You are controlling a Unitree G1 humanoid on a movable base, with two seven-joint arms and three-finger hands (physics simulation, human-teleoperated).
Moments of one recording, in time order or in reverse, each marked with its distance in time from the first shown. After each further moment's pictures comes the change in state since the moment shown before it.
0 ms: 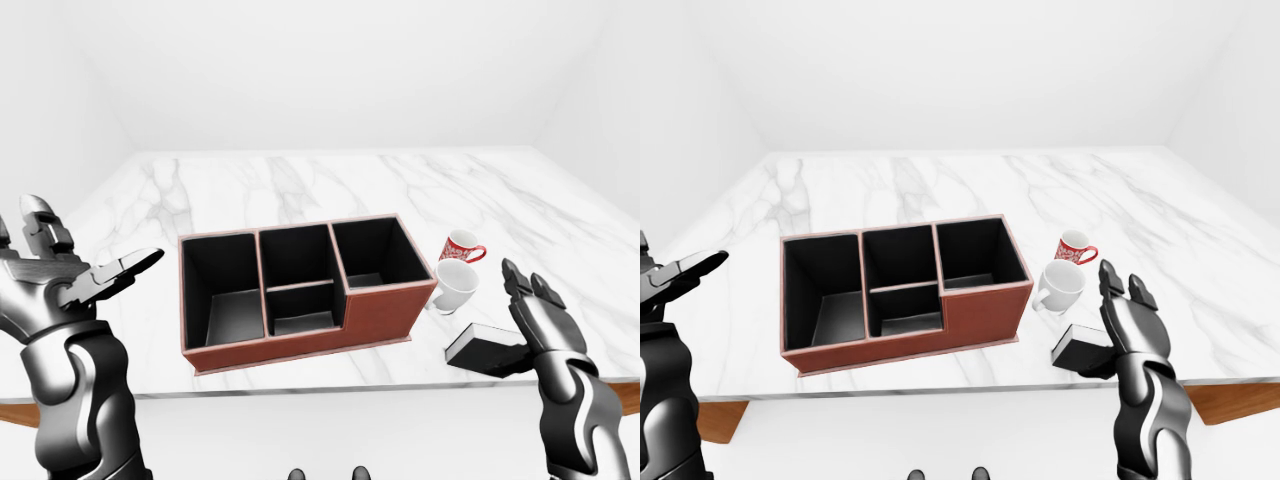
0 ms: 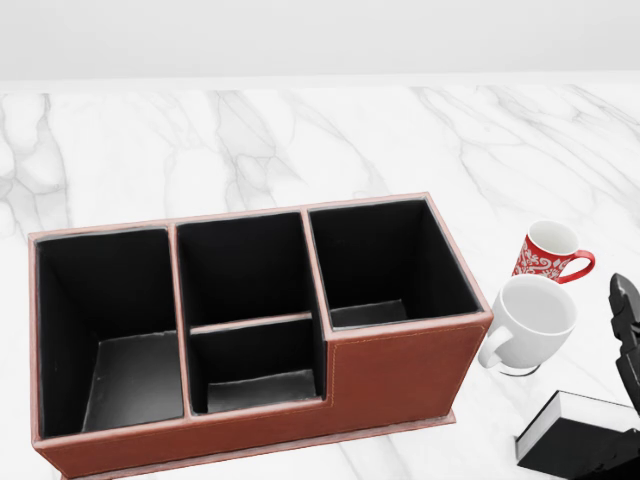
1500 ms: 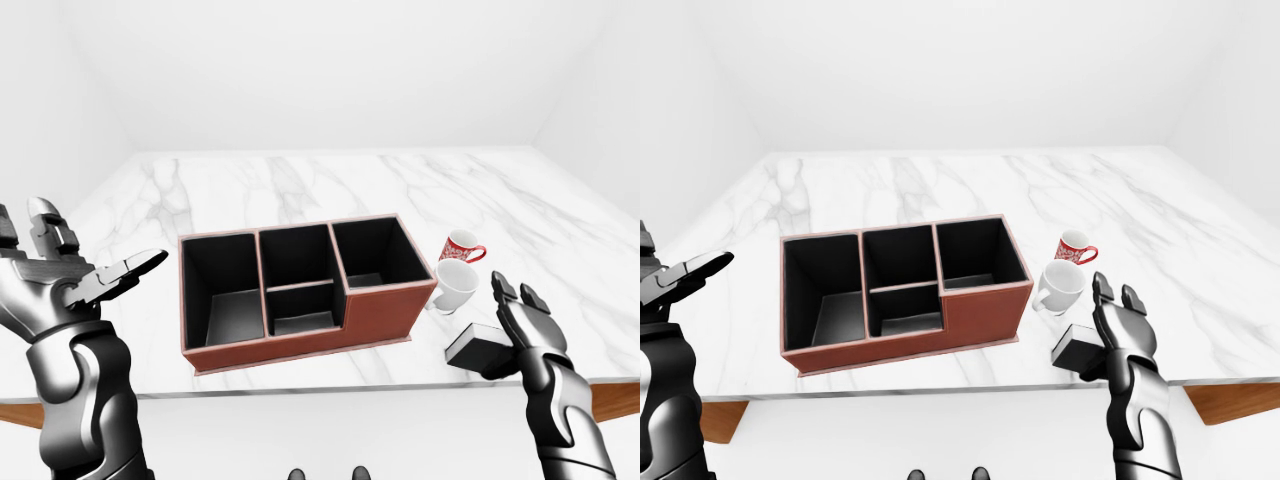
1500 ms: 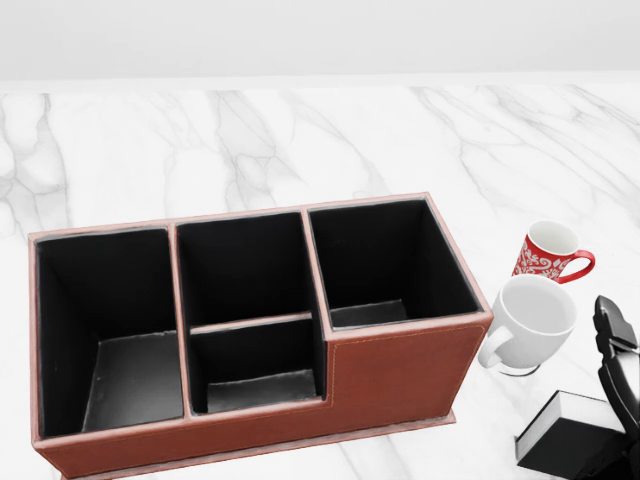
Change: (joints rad) left arm 0.003 -0.005 -0.007 0.012 0.010 0.000 -0.007; right arm -0.071 -0.077 0.076 0.292 -0.054 0.000 -0.136
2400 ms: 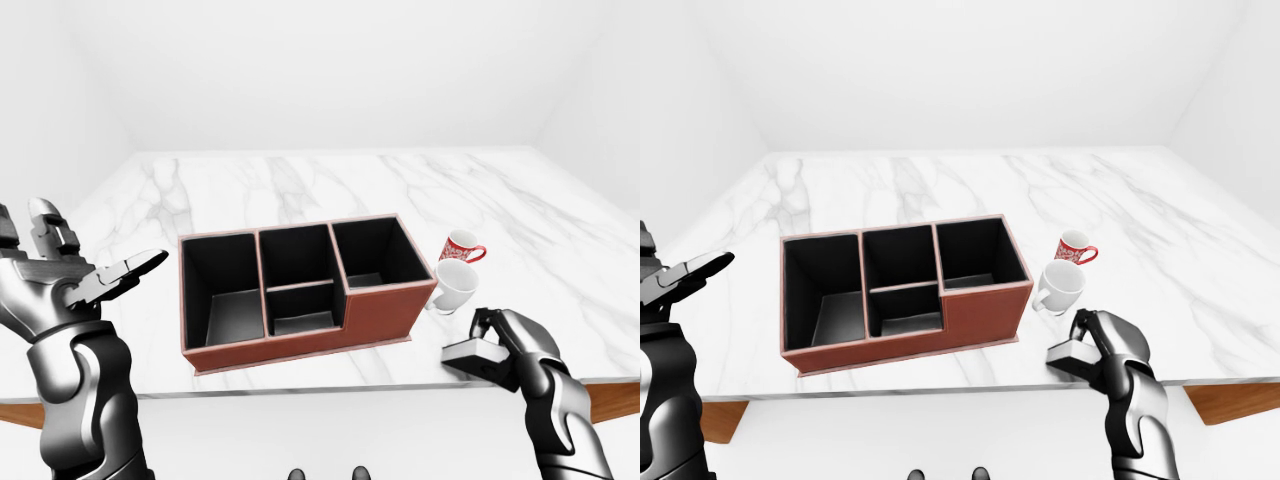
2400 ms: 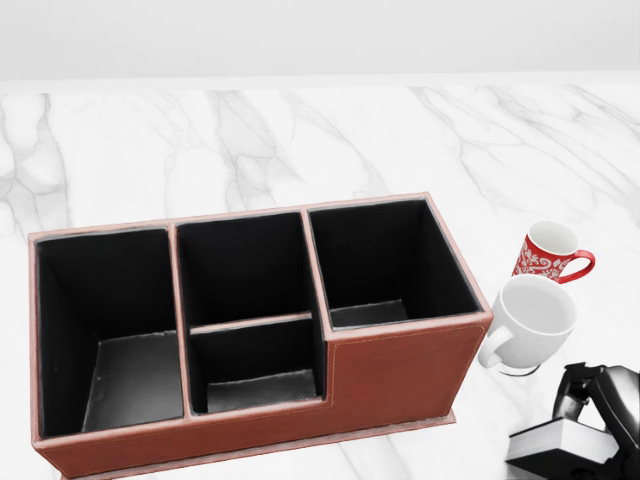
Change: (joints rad) left arm 0.000 -0.001 -0.001 0.002 0.000 0.000 0.000; right arm 0.028 0.018 0.004 -0.018 0.038 0.000 0.090
